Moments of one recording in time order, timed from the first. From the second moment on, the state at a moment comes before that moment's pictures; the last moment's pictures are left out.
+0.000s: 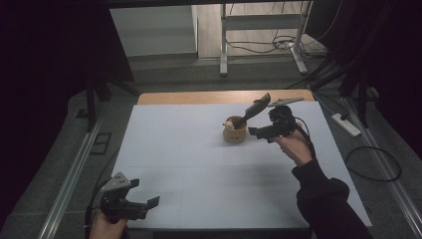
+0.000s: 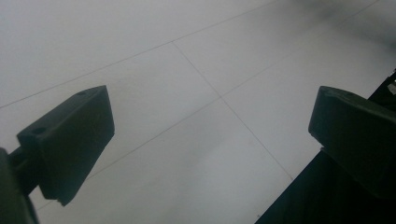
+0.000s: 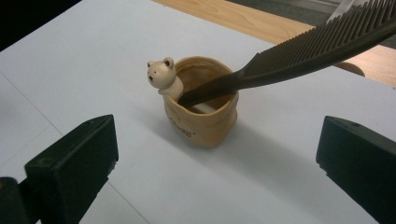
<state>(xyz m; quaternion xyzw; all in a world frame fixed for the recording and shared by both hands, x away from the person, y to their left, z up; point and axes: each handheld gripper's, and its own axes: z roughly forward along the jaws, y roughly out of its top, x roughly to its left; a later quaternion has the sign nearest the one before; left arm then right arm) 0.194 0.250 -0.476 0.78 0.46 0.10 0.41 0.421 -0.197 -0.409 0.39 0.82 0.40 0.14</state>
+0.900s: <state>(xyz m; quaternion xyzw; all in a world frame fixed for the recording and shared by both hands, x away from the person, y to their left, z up) 0.193 0.251 -0.476 0.78 0.45 0.09 0.42 0.390 -0.200 -0.421 0.35 0.84 0.39 0.14</state>
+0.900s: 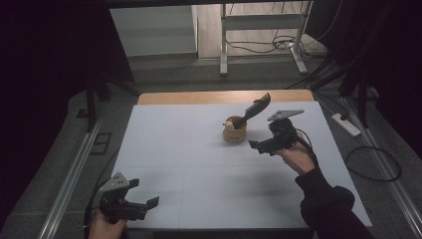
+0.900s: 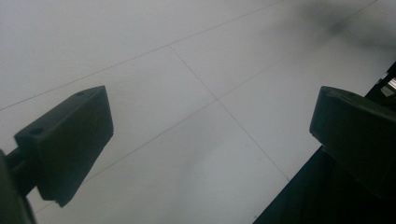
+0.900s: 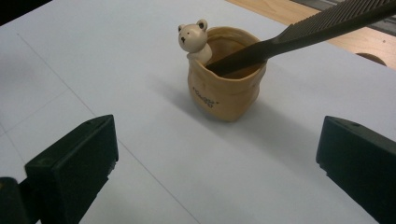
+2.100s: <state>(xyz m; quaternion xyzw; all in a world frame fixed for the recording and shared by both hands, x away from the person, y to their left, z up) 0.193 0.252 -0.476 0.78 0.45 0.09 0.42 0.351 -0.208 -0.420 0.33 0.86 0.38 0.14</state>
